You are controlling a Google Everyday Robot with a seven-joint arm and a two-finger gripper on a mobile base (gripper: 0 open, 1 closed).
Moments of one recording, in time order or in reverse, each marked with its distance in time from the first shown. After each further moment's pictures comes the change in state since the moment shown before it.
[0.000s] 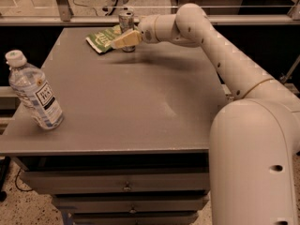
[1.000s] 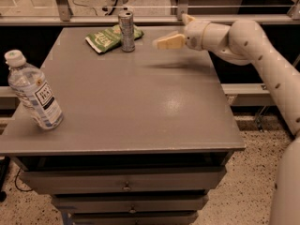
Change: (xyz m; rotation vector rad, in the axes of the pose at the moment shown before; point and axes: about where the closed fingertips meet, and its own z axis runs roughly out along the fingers) arm 0.020 -0.046 -0.143 0.156 -0.134 -0.029
